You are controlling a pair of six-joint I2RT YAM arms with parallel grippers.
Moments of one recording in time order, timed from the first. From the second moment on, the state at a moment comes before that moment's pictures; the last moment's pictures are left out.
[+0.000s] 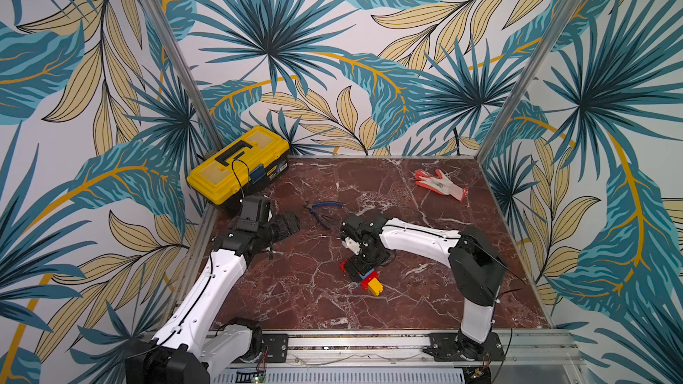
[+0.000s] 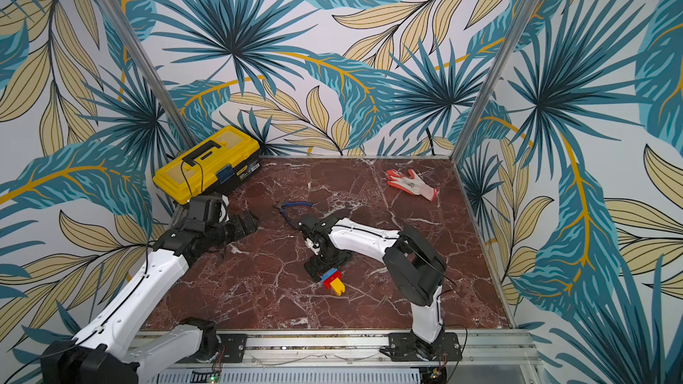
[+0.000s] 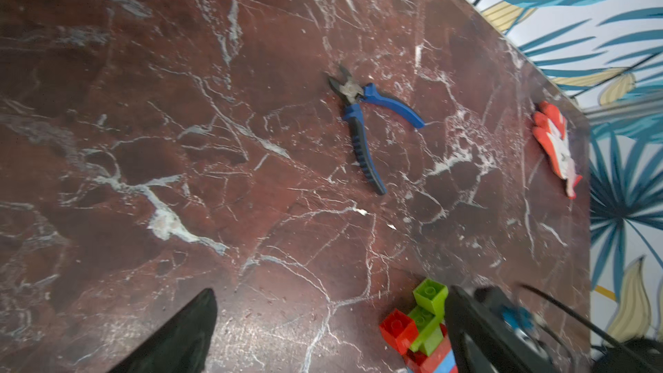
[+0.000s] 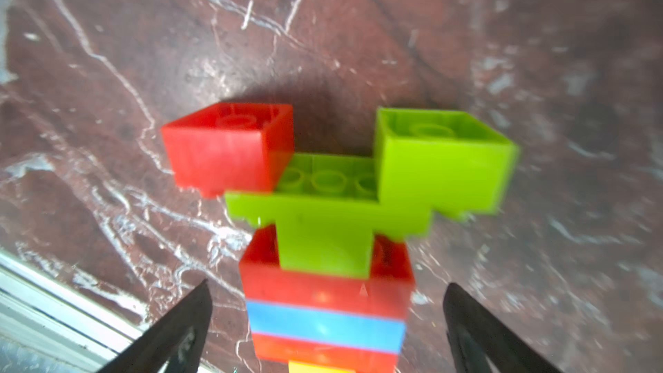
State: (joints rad) left arm -0.16 1.10 0.88 -0.64 0.10 -0.65; right arm 0.85 1.82 1.29 -0.93 -0.05 0.18
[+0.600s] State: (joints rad) left arm -0.14 0.88 0.49 0.00 -0.48 -0.22; right arm 0.70 0.91 0.73 -0.39 0.99 0.19
